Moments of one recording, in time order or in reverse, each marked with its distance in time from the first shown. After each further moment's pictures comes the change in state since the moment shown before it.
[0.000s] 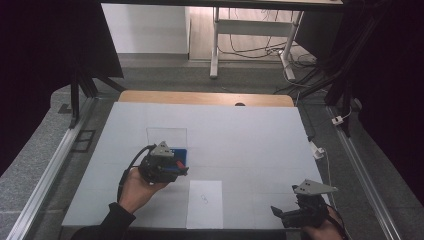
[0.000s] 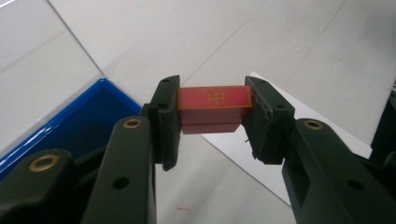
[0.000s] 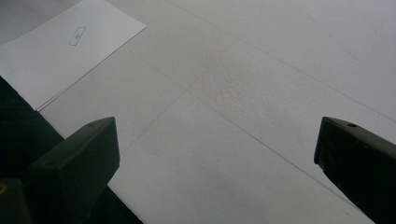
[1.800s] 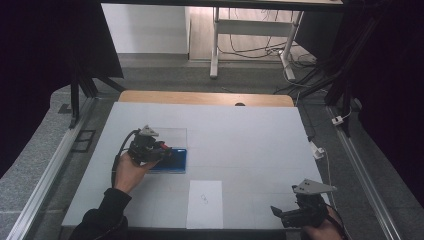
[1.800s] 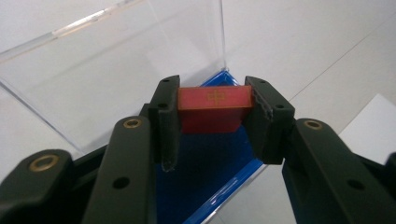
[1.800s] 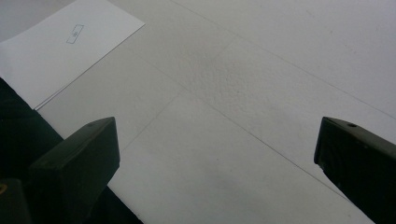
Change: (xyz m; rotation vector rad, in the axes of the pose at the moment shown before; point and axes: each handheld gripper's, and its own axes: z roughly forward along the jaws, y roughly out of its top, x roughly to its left) left arm 0.076 -0.011 0.017 0.013 0.160 -0.151; right arm 0.000 0.000 0.001 0.013 -0.003 0.000
